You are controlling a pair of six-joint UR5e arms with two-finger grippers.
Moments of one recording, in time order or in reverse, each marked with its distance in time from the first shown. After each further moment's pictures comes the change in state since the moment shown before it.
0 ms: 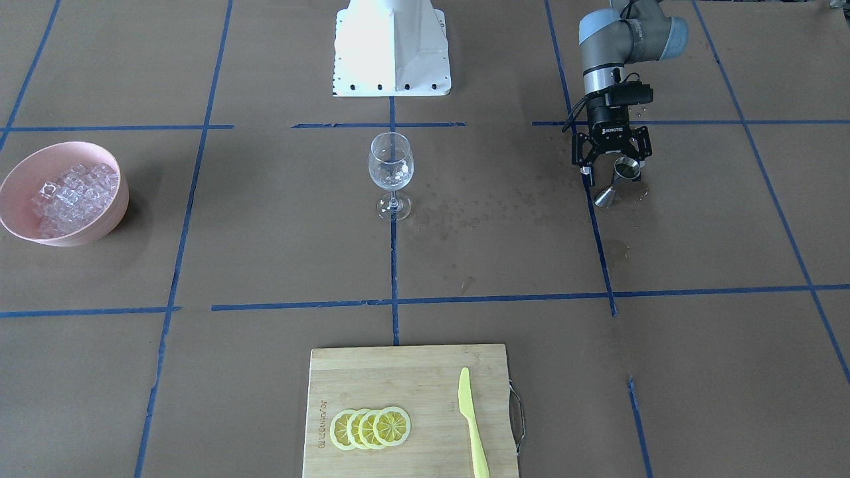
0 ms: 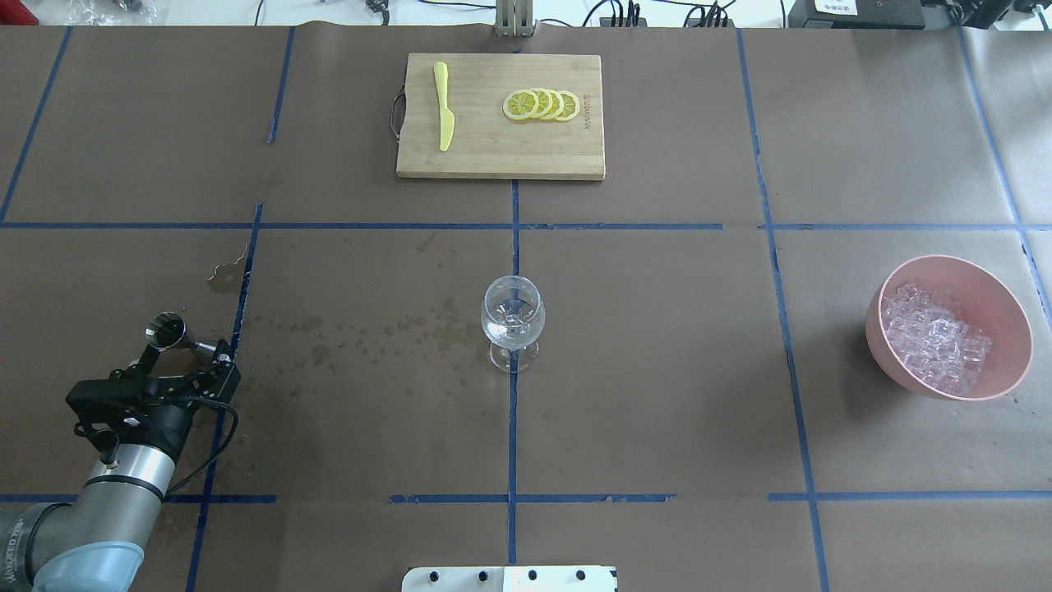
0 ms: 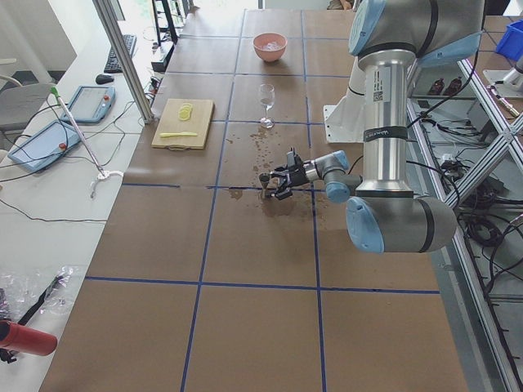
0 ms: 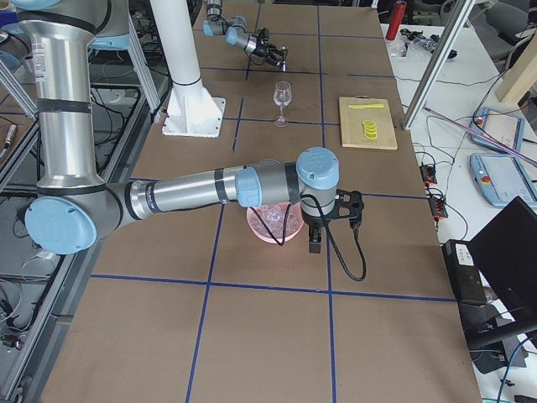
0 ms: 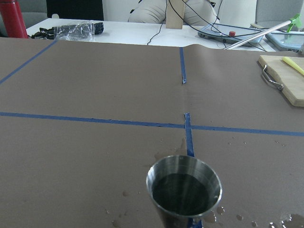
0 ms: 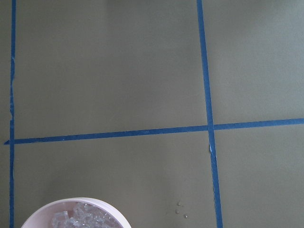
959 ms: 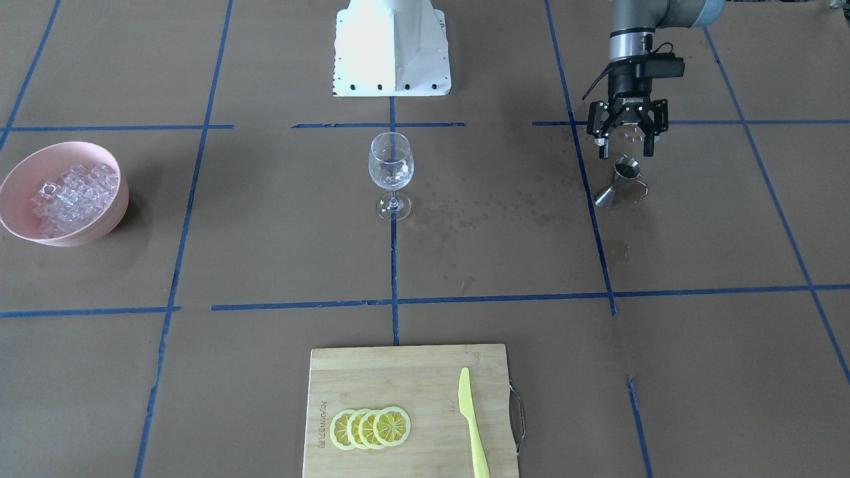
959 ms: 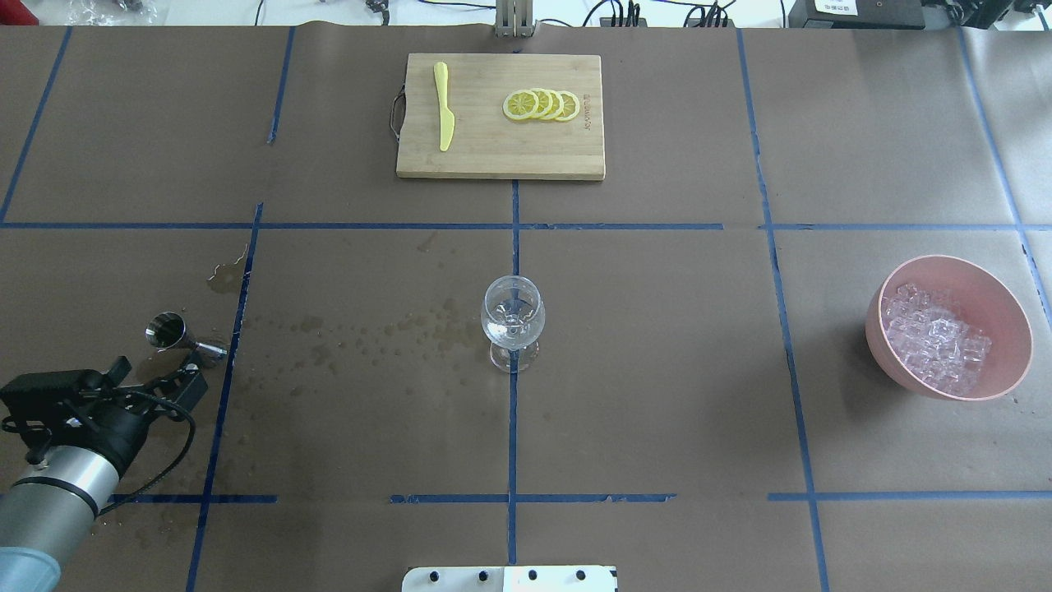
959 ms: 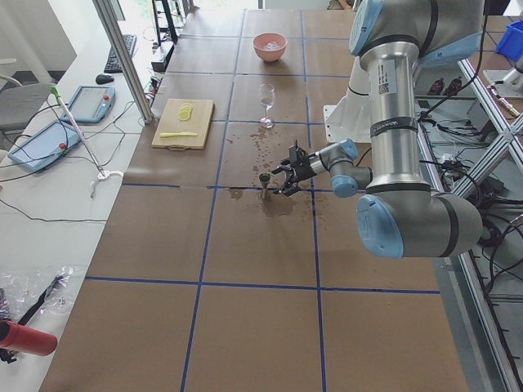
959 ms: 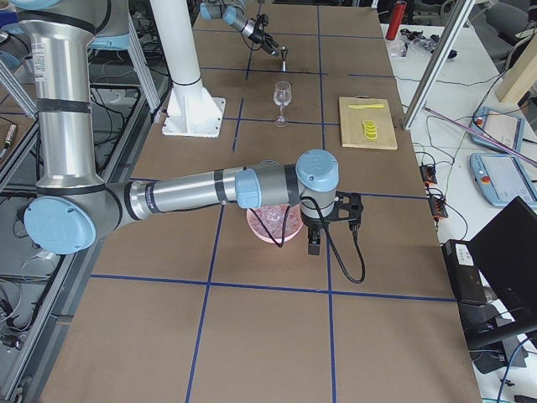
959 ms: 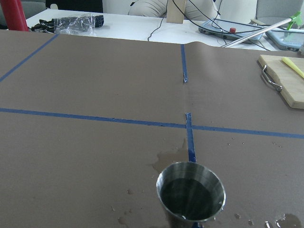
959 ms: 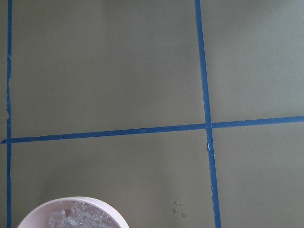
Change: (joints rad) left arm 0.003 0.129 -0.172 -0.036 -0.149 0.000; right arm 0.000 -0.003 -0.004 0.001 -0.001 -0.004
